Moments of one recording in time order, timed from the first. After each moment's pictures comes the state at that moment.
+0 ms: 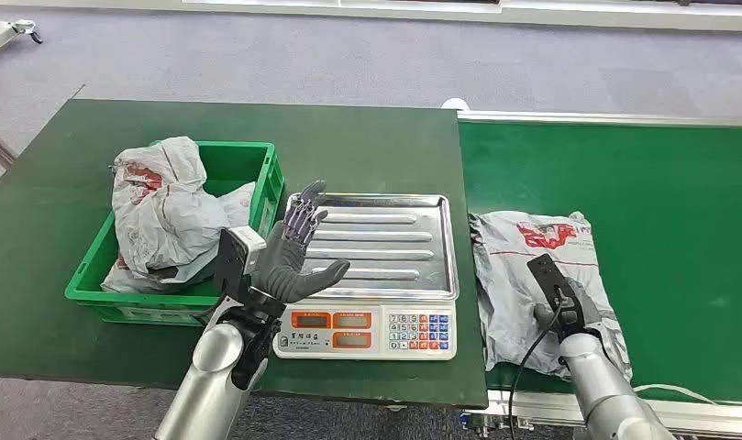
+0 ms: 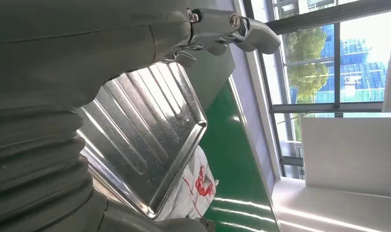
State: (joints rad) left arm -0.23 -0.16 -0.25 -1.29 0.04 -0.23 -0.28; right arm -0.56 -0.03 -0.13 -0.43 0.70 -0.16 -0.02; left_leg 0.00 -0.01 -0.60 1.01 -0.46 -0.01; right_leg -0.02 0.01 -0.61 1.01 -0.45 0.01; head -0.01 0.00
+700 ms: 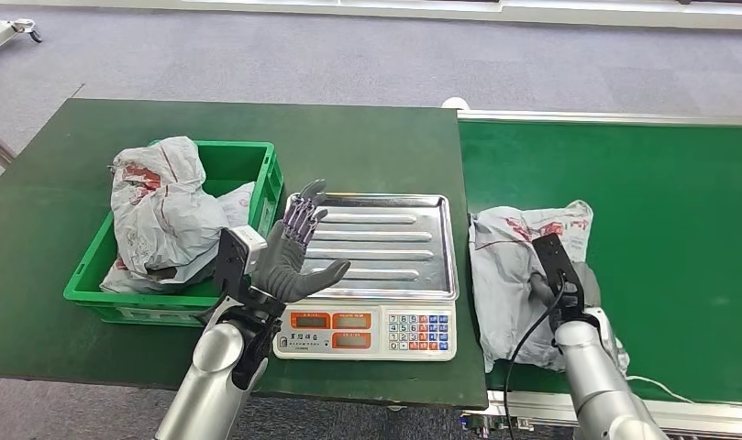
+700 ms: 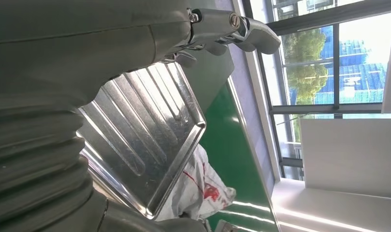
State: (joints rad) left arm -0.23 -0.16 -0.25 -1.29 0.03 -0.23 -0.28; right arm -0.54 0.01 -0.13 -0.59 0.63 -0.29 -0.15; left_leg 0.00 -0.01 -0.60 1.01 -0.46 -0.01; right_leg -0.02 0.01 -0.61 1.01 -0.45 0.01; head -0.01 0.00
